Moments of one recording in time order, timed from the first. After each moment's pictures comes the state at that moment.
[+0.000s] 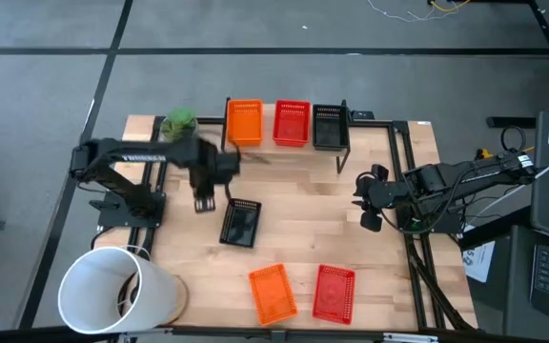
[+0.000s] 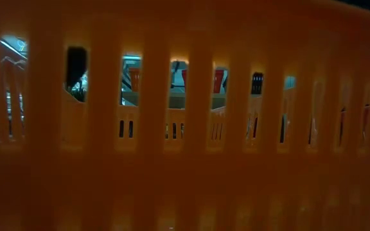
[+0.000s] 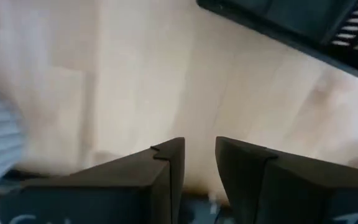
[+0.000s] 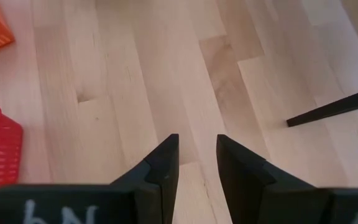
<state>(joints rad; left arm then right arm) 0.14 1.45 1.18 -1.29 0.00 -0.12 0.24 0.93 0.84 -0.92 0.31 0.41</state>
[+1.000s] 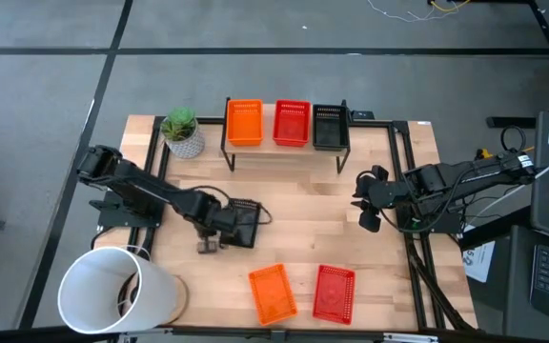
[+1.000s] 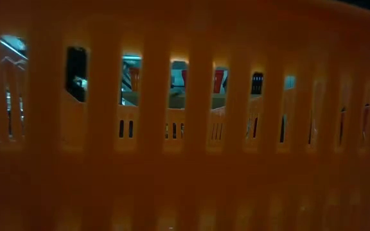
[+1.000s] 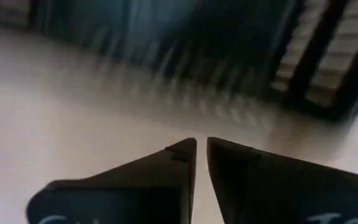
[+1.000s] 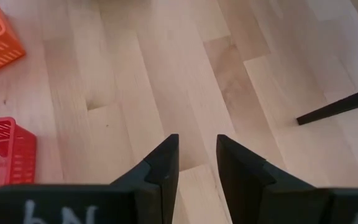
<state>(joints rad) -0.26 1.55 0.87 -0.73 -0.04 -0.43 0.24 0.93 0.84 -0.91 0.29 0.47</state>
